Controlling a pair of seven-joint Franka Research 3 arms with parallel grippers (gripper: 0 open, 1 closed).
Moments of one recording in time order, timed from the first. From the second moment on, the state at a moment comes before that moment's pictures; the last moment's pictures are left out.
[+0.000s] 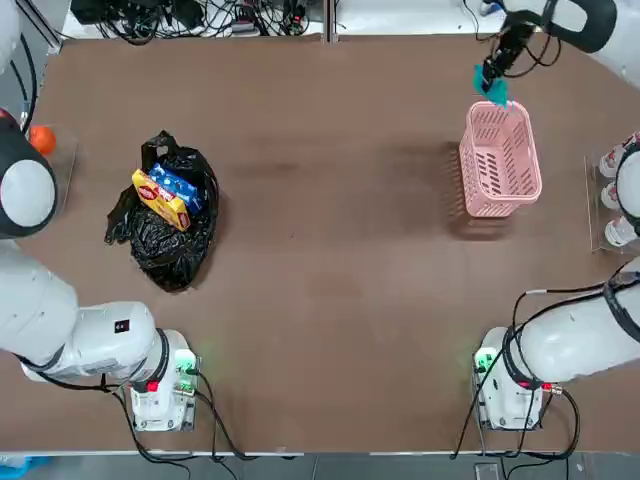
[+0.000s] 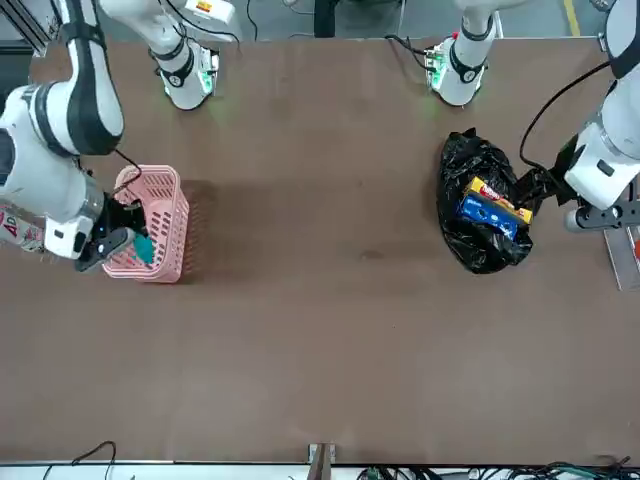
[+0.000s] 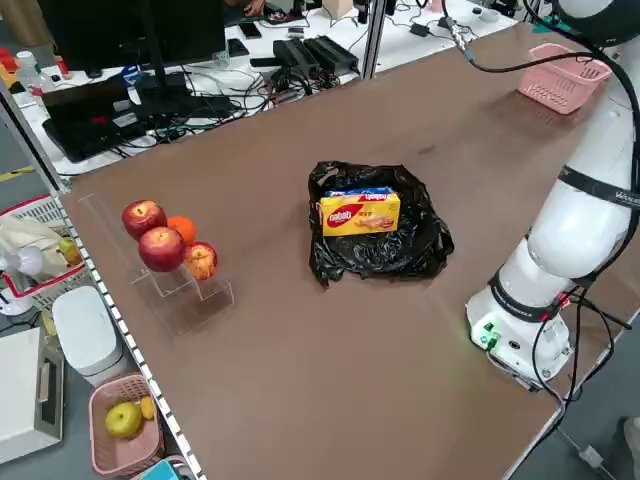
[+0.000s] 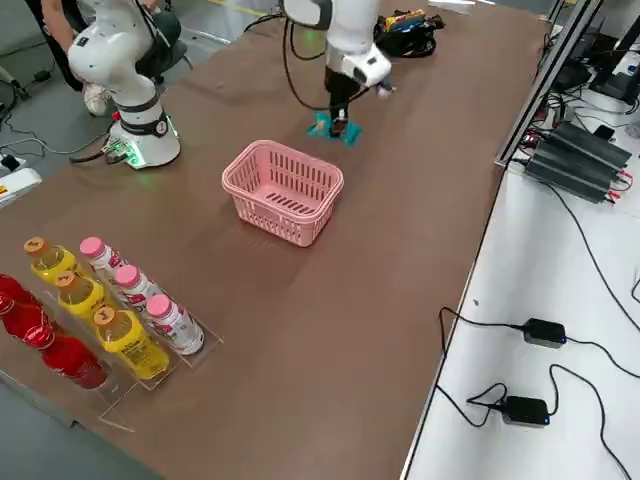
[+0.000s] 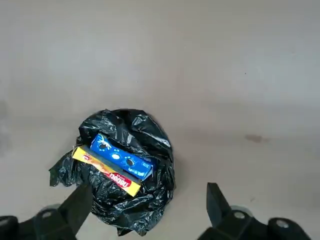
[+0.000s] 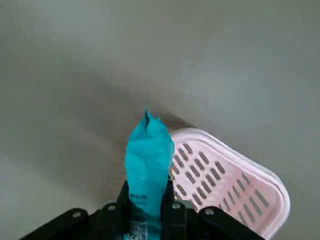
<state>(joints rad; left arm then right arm) 0.14 0.12 -0.31 -1.48 0.04 1.56 -0.29 0.26 0.11 -0.14 -1.86 0.10 1.93 -0.49</state>
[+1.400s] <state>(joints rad) -0.11 0.26 -0.32 -1.38 -0.05 1.72 -1.29 0.79 0.21 -0.13 -1.51 0.22 2.13 -0.06</state>
